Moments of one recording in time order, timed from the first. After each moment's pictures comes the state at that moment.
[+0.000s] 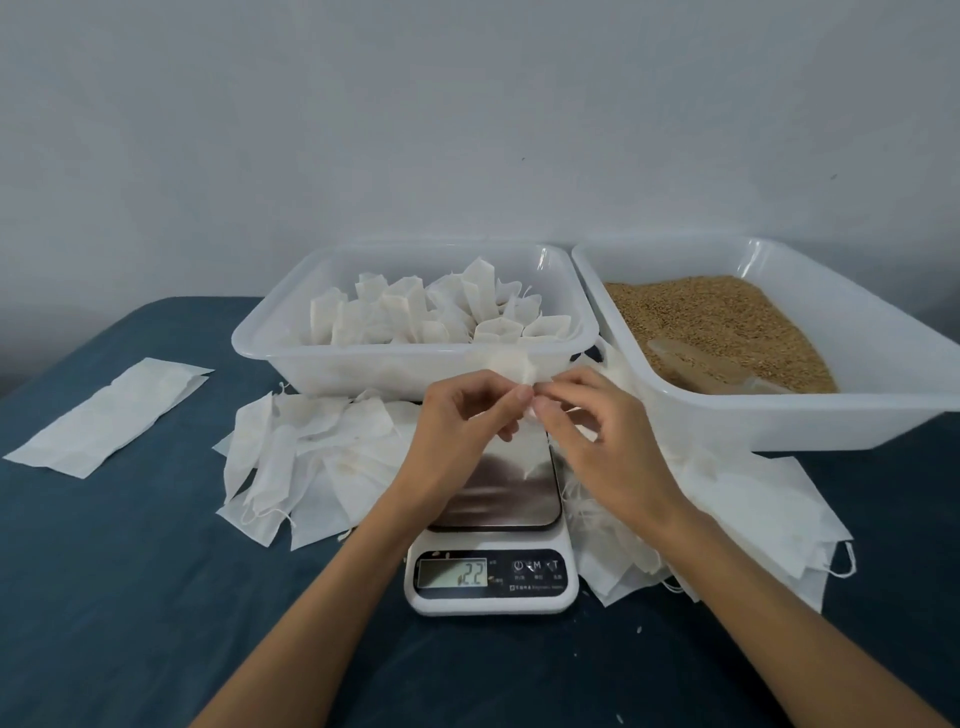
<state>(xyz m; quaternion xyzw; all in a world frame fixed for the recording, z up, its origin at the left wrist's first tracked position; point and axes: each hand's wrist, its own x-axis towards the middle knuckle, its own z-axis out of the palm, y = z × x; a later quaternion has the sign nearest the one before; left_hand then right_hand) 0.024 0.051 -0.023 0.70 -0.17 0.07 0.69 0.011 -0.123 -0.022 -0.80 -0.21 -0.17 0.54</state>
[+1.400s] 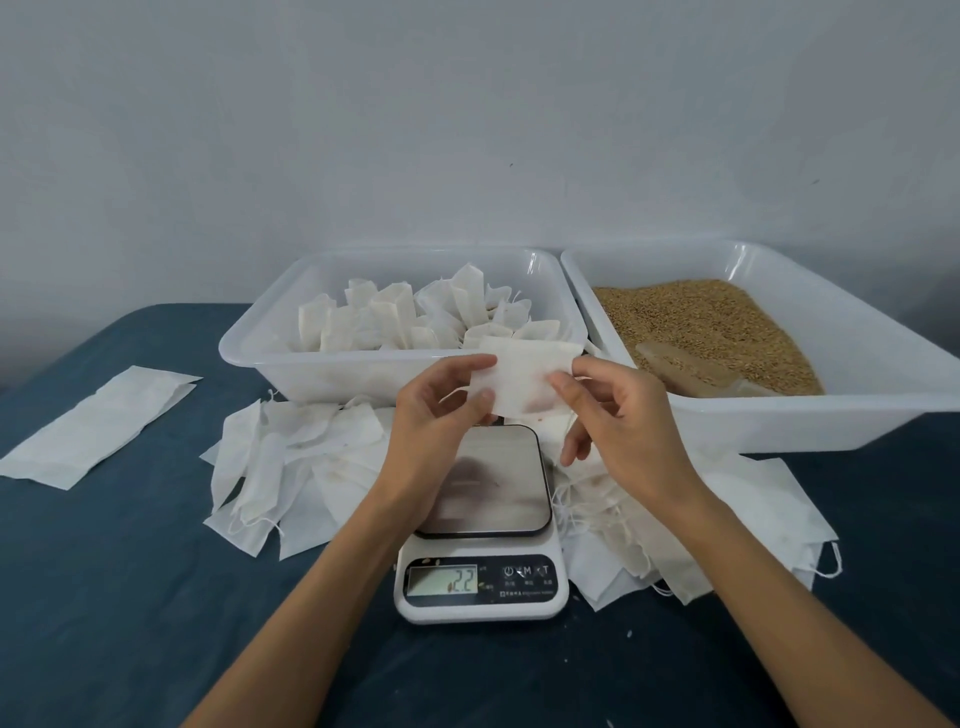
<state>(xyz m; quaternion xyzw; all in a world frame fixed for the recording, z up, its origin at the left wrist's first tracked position) 0.025 0.053 -0.020 0.66 -0.10 0.09 0.74 0.017 -0.142 -0.007 -0.76 -0.17 -0.15 0.61</state>
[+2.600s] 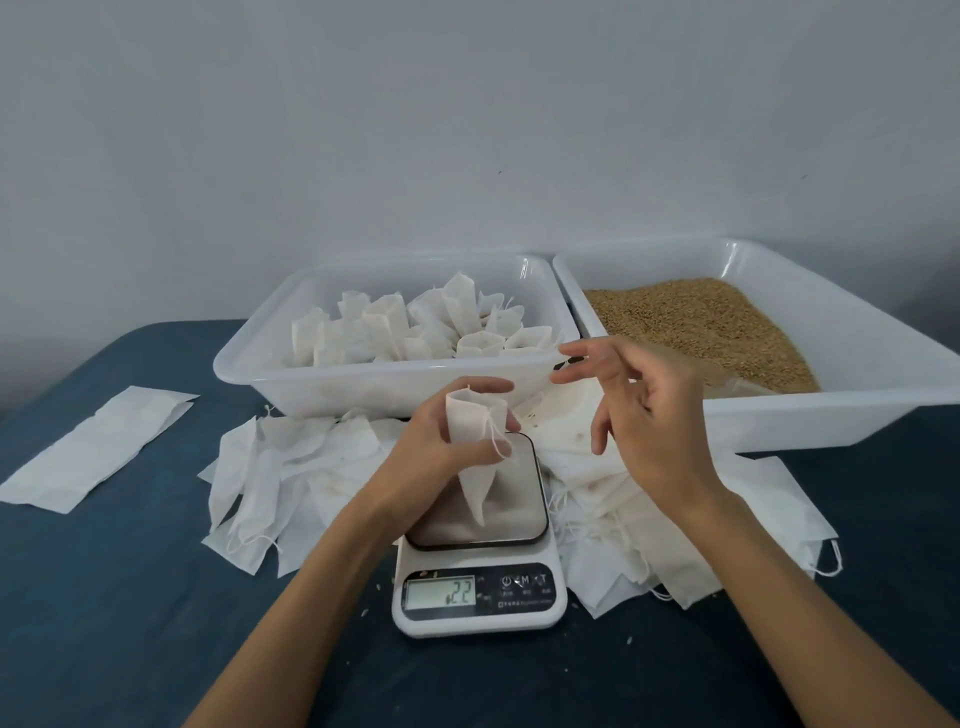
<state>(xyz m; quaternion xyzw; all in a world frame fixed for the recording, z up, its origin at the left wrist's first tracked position) 0.026 0.067 -0.017 0.70 -0.19 -0.07 0.68 0.009 -0.152 0.009 -0.75 -0.18 -0.28 0.58</state>
